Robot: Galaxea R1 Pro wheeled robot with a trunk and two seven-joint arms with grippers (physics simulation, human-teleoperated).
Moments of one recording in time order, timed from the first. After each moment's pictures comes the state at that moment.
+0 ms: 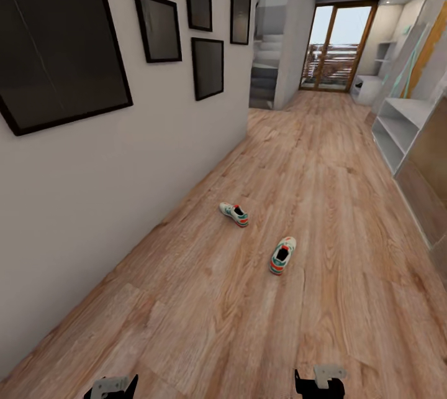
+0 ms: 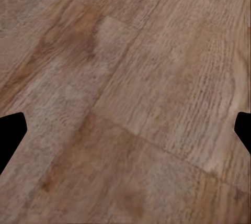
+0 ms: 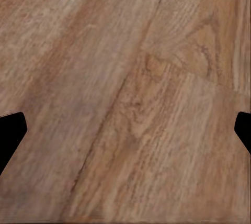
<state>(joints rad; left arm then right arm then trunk) -0.25 0.10 0.28 -0.31 -0.04 -0.49 -0.28 -0.42 -0.01 0.00 -0.07 0.06 -0.46 -0.17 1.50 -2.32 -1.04</state>
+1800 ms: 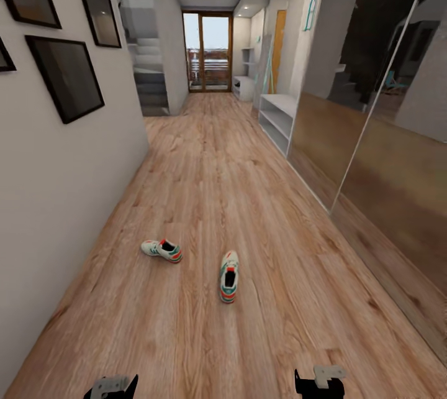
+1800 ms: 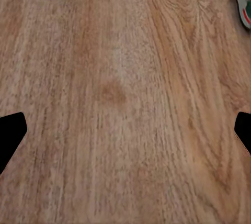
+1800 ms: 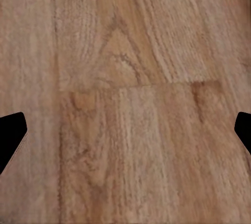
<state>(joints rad) -0.25 0.10 0.28 -0.31 -0.04 -0.49 -0.28 -0.42 -0.01 0.00 -0.07 0.06 -0.46 -0.17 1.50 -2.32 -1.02</state>
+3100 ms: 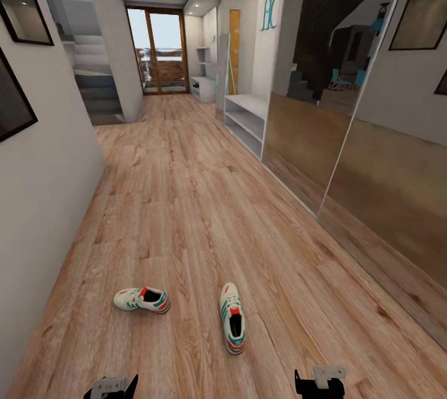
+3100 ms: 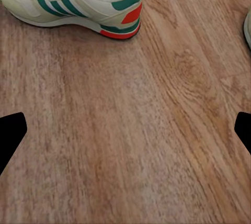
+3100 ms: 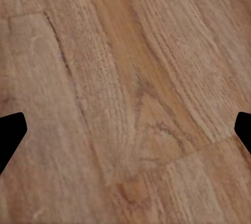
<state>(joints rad) -0.25 0.10 0.28 -0.31 -0.04 -0.49 -0.28 -0.42 -0.01 0.00 -0.07 0.07 -0.46 -0.17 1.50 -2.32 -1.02</state>
